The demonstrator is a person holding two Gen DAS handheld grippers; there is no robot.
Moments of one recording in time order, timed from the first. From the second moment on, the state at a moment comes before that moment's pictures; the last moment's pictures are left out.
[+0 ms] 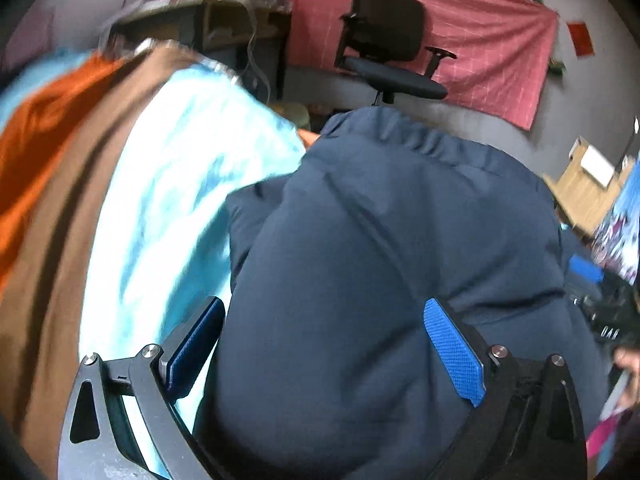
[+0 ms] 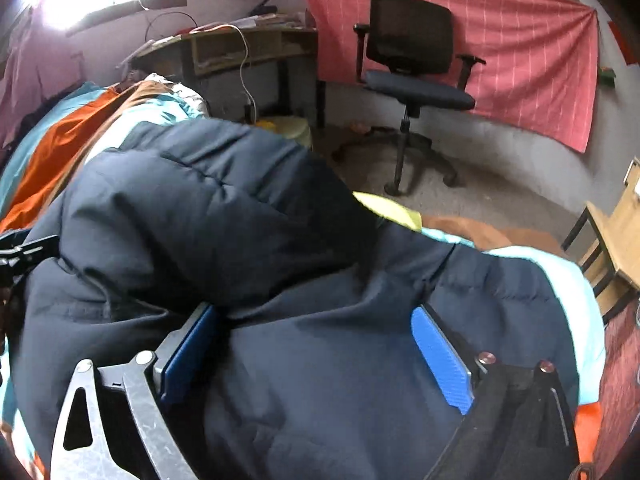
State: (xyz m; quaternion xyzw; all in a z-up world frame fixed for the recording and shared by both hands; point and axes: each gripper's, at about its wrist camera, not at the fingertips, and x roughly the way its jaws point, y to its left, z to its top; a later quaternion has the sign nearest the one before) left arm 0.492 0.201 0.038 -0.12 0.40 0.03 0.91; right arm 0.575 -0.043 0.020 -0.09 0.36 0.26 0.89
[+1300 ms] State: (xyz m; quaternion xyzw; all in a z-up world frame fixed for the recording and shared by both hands) left arm 0.540 0.293 0.021 -0.22 0.47 -0.14 0.84; right arm 0.622 -0.237 -0.039 0.08 0.54 0.23 0.80
